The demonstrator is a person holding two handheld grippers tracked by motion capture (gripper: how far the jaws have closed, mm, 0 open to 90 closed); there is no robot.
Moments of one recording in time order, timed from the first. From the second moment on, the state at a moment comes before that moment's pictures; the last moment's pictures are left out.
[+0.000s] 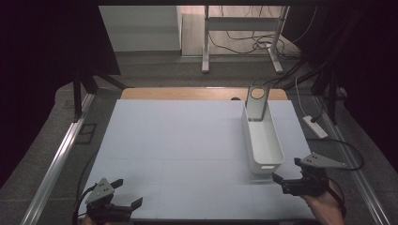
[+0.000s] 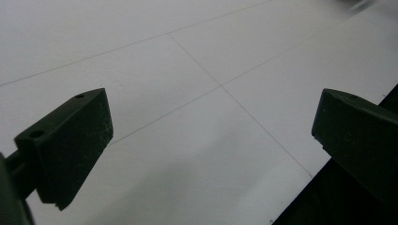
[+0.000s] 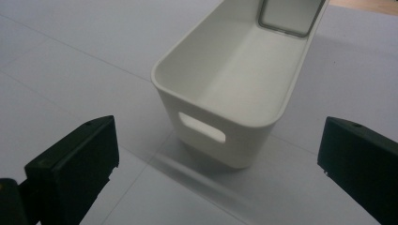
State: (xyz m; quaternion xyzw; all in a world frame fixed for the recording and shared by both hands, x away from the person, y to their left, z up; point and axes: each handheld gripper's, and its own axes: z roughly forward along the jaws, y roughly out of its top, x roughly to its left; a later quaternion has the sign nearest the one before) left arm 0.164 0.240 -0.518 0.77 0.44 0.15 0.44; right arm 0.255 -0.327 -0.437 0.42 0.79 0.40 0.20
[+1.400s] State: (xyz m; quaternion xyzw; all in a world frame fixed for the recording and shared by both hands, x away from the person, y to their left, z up) left arm 0.164 0.236 -0.518 0.77 0.45 0.16 0.42; right arm 0.220 -0.349 -0.472 0.47 0.79 0.35 0.19
